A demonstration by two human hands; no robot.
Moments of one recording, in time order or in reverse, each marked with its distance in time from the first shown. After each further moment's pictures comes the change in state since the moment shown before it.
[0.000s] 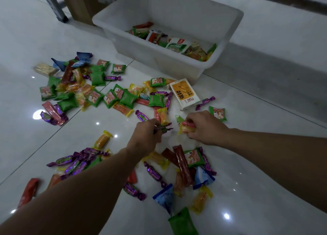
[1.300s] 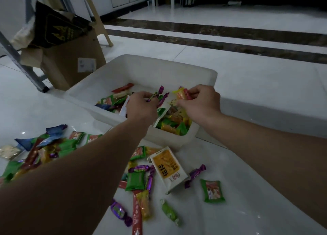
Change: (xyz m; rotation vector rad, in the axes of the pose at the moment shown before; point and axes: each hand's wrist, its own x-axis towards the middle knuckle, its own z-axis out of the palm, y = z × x) left_hand 0.222 0.146 -0.097 -0.516 0.438 -0.066; right_hand 0.142 0.041 -0.170 0.647 0.751 0.374
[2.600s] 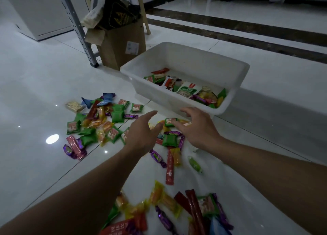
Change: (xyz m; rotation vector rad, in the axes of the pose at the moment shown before) left_hand -0.145 -0.085 -0.139 0.358 -0.085 0.068; right_hand -0.162 -0.018 0.039 -0.243 -0.417 -0.331
